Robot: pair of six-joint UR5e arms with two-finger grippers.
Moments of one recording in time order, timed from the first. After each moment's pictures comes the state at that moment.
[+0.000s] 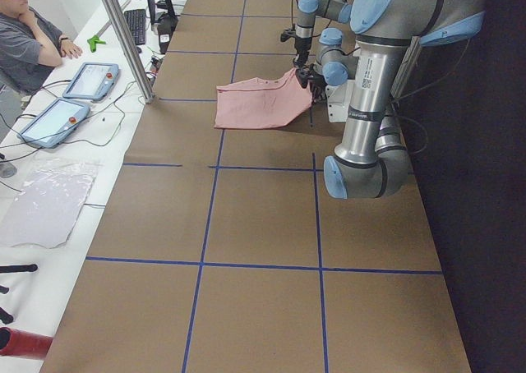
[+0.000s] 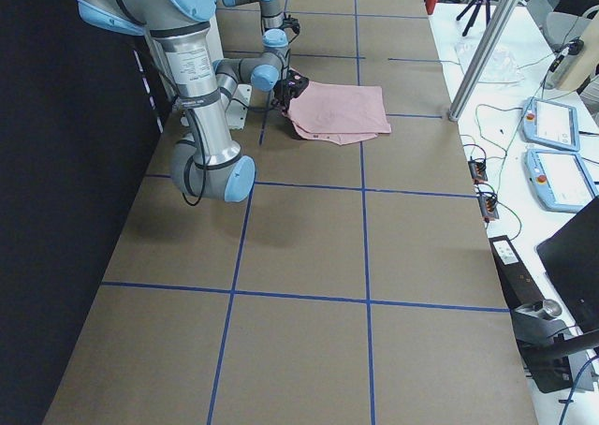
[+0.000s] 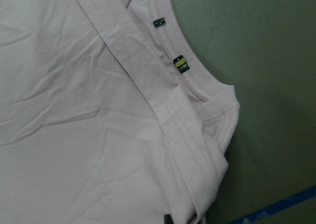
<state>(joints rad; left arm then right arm) -0.14 -1.95 -2.23 -1.43 -1.62 -1.84 0.25 -1.12 2.07 -1.60 1.74 1.90</state>
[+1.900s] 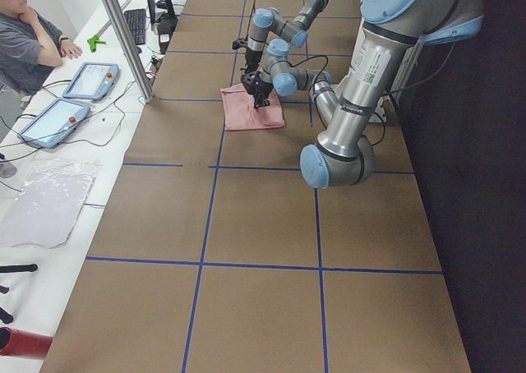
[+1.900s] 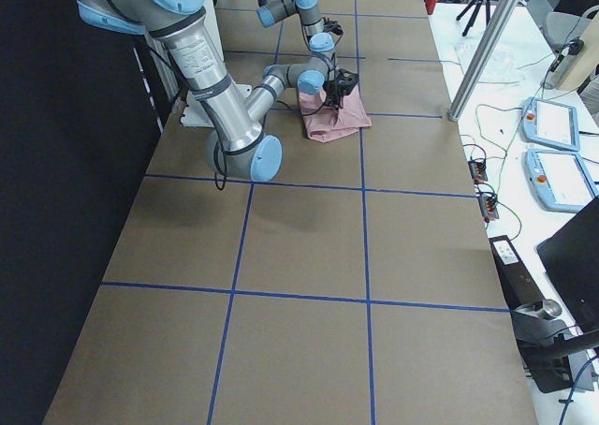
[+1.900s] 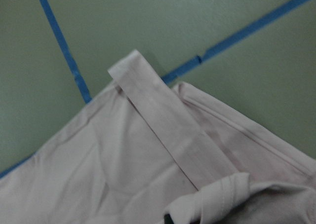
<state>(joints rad) -0.54 -2.13 -1.74 -1.77 -1.65 -1.76 0.57 -0.82 1.45 -1.26 1.72 1.73</state>
